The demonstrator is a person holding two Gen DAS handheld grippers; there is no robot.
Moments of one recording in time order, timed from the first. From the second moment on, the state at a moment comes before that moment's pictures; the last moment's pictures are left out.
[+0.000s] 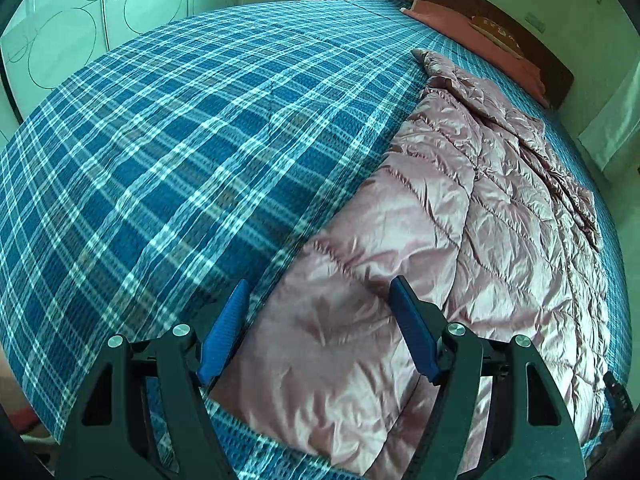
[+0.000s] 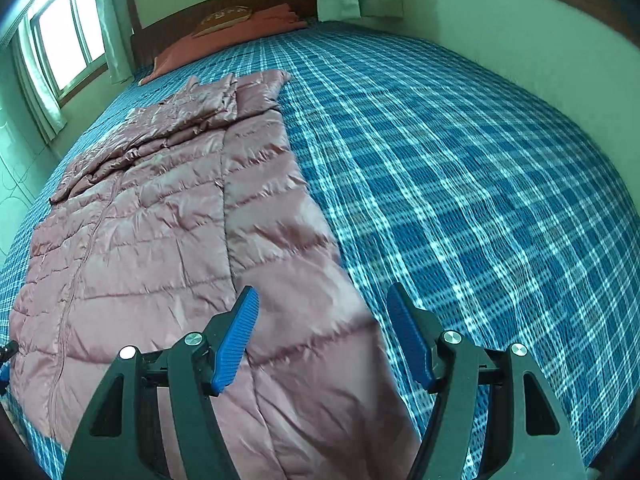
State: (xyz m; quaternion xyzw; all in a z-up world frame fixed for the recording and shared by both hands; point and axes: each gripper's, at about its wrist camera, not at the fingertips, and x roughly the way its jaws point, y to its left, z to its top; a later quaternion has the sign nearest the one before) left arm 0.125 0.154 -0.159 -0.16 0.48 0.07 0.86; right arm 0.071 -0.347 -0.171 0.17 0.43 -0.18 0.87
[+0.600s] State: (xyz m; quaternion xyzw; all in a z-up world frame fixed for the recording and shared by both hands) left arm 0.087 0.152 -0.160 -0.23 0.48 0.04 0.85; right arm 0.029 -0.313 -0.185 0.25 0.41 -0.10 0.87
